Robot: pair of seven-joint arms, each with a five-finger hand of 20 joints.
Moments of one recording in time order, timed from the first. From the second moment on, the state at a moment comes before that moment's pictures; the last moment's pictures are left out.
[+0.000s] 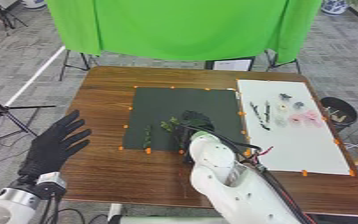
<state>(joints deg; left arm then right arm) 134.5 -52.1 -105.5 -121.0 34.7 -1.5 8.0 -75.8 -74.5 45.9 -99.8 -133.0 -12.7 46.7</state>
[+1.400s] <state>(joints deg) 136.8 -53.8 -106.9 -121.5 35.5 -1.5 8.2 -71.5 -52.1 56.0 -93.8 -128.9 -11.4 52.0</state>
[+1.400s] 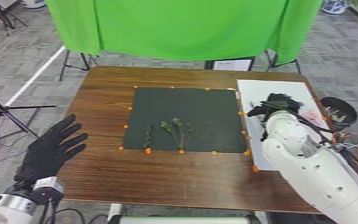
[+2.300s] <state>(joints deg) 136.6 -54.0 -106.6 -121.4 35.5 -1.5 7.9 -72.1 -52.3 58.5 -92.4 -118.5 -9.4 44.9</state>
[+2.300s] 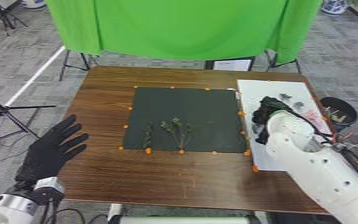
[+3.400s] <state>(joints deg) 136.5 -54.0 -106.6 -121.4 35.5 -1.6 7.9 -80.5 -50.1 56.6 -110.5 -120.7 0.6 25.1</state>
